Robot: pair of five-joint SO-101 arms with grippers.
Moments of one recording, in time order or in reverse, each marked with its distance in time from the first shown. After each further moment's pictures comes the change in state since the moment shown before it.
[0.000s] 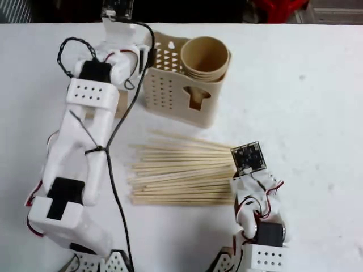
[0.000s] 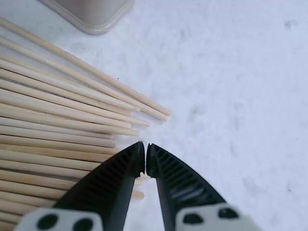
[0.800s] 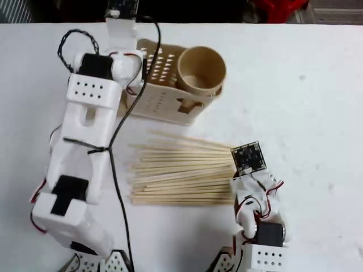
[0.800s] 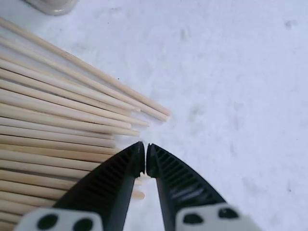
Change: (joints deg) left arm 2.6 2.6 -15.6 26.1 3.1; right arm 0.0 0.0 0.0 0.0 0.0
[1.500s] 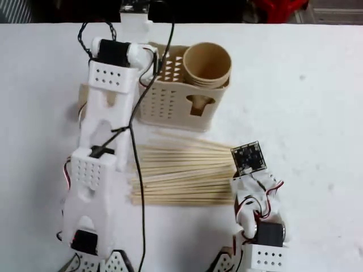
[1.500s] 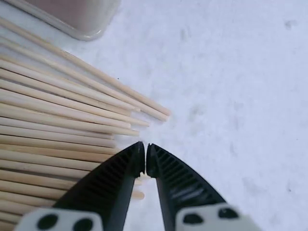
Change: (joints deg) left arm 1.4 34.4 -52.0 25.6 4.2; right arm 0.0 0.0 0.0 0.0 0.0
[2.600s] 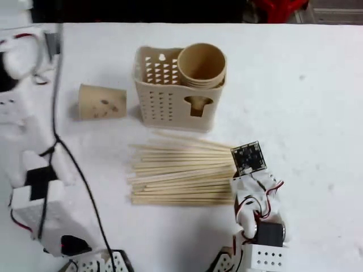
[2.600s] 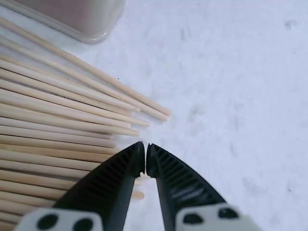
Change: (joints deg) left arm -26.5 -27.3 6.1 0.1 -11.6; right arm 0.0 0.0 0.0 0.0 0.0
